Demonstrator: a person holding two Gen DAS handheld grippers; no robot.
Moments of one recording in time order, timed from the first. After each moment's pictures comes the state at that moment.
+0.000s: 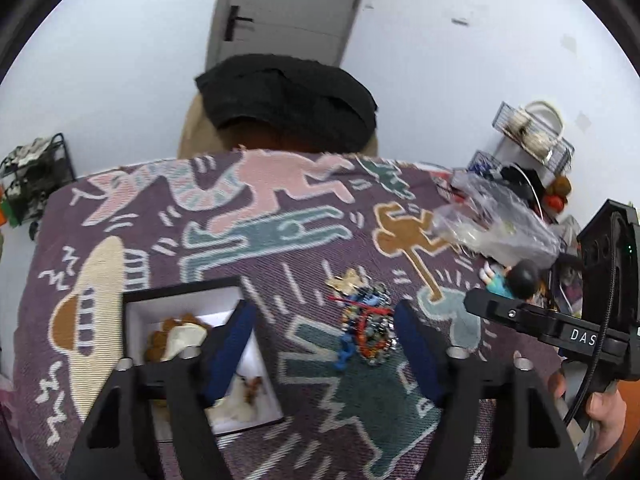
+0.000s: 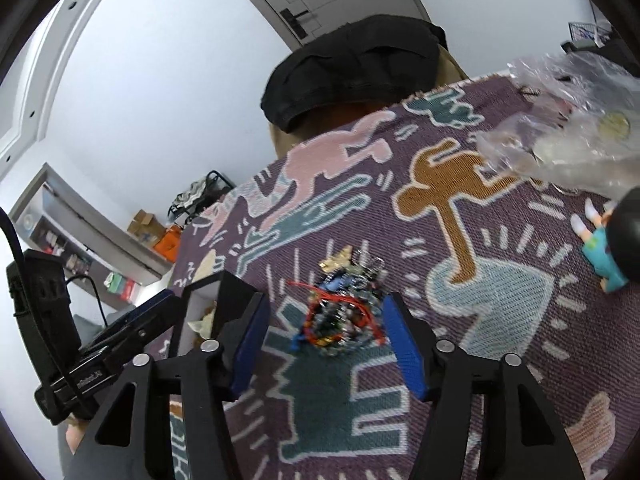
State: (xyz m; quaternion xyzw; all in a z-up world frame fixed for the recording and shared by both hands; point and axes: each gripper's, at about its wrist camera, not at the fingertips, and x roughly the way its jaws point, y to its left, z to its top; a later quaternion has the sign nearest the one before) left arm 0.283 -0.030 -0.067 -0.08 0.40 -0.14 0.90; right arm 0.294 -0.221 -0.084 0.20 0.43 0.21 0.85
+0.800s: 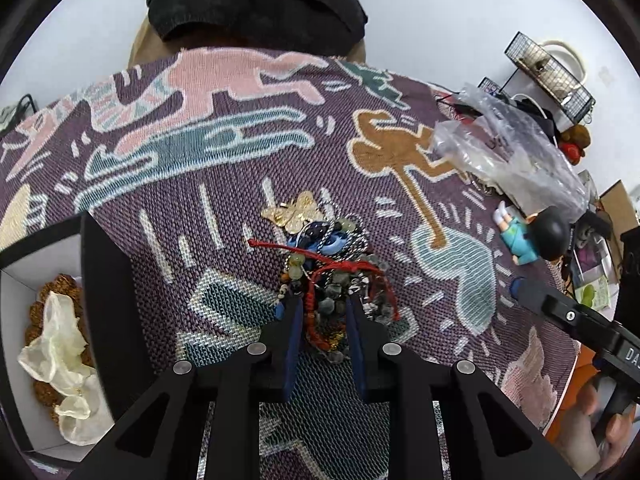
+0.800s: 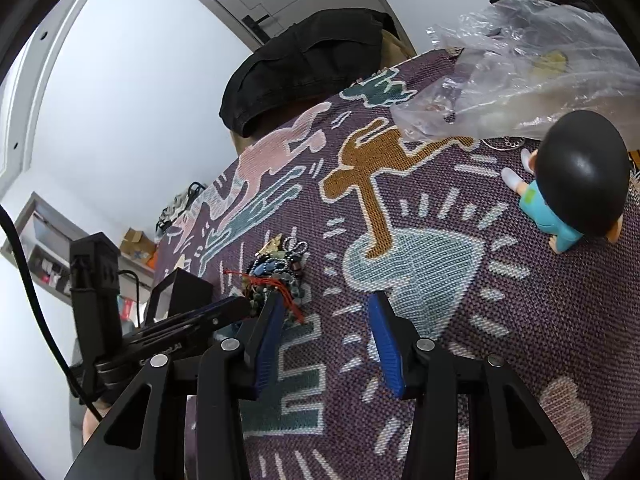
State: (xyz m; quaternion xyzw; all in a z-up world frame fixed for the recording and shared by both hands) left arm 0.330 -0.090 -0.142 -0.08 0.52 -0.16 0.84; right arm 0.286 -0.282 -0.121 0.24 0.44 0.18 0.85
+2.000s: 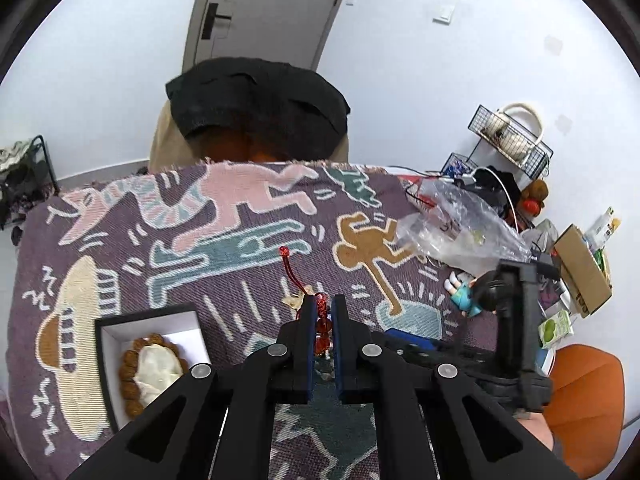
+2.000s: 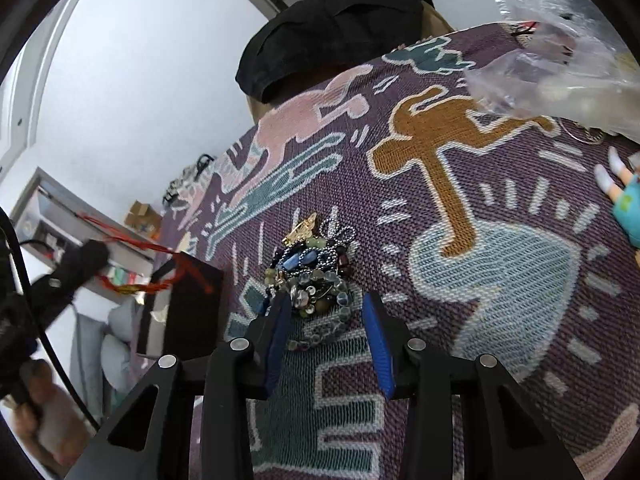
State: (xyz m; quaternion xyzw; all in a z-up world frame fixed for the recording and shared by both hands) left arm 0.291 -0.043 -0.033 -0.09 0.40 -0.17 0.90; right arm 0.319 -0.217 -0.139 0.21 0.47 0.21 0.83
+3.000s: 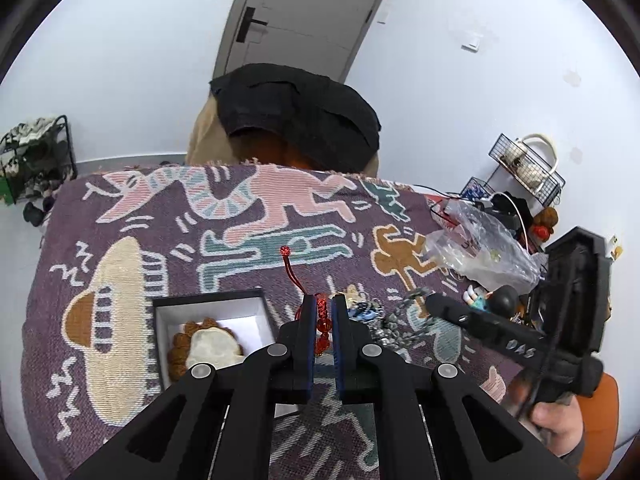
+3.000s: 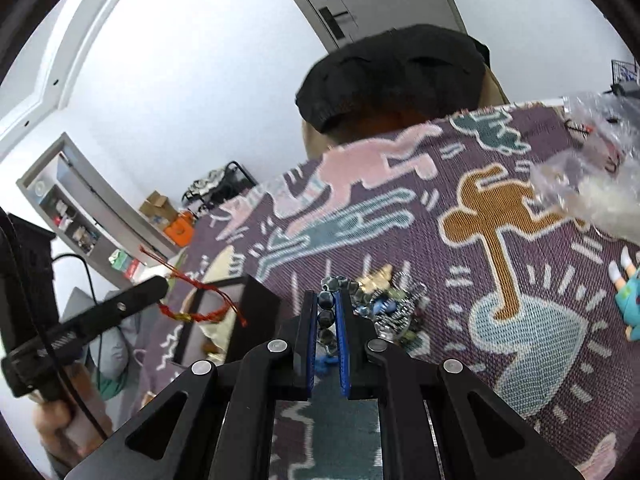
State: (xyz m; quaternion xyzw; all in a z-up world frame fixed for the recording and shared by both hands) left arm 0.275 0.017 -0.037 -0.13 0.38 -0.14 0.90; right arm 0.306 -0.182 -0.069 0.16 0.40 0.26 0.87
